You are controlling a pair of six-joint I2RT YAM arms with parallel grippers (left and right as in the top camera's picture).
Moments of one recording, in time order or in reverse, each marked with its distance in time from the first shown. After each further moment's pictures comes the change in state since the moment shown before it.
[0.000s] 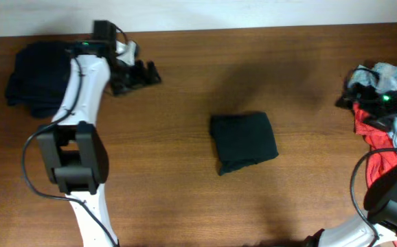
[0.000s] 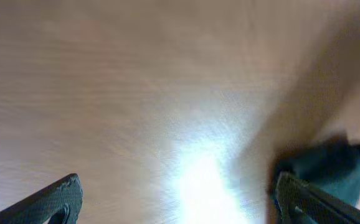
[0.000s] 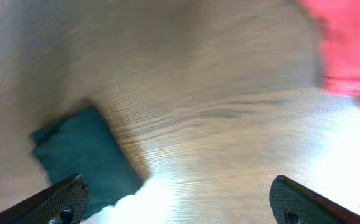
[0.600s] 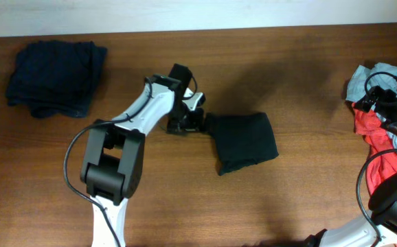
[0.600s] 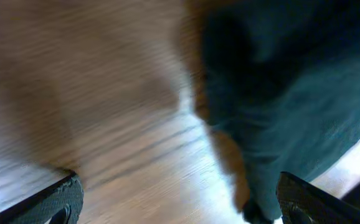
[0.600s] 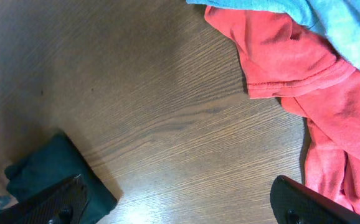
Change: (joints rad) left arm -0.346 -0.026 -0.332 0.114 0.064 0.000; right arm -0.079 0.000 0.000 0.048 0.043 0.014
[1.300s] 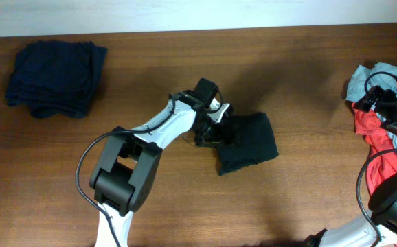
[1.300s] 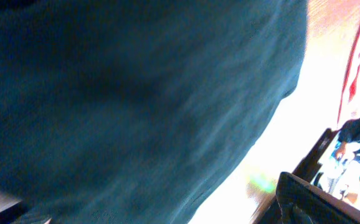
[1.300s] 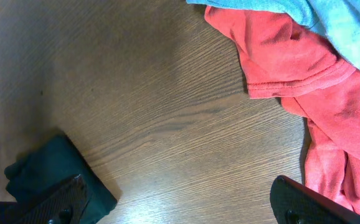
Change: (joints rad) left arm -0.152 -0.037 -0.117 0.243 0.187 -0.150; right arm 0.000 0.000 0.000 0.000 0.000 0.000
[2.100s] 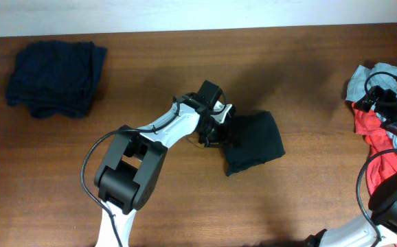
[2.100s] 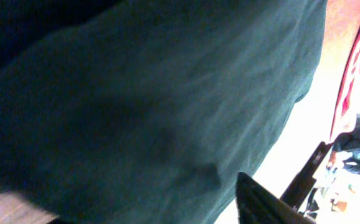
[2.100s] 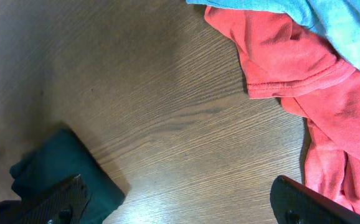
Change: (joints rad) left arm -0.015 0.026 -0.013 0.085 0.005 -0.067; right arm 0.000 0.000 0.000 0.000 0.000 0.001
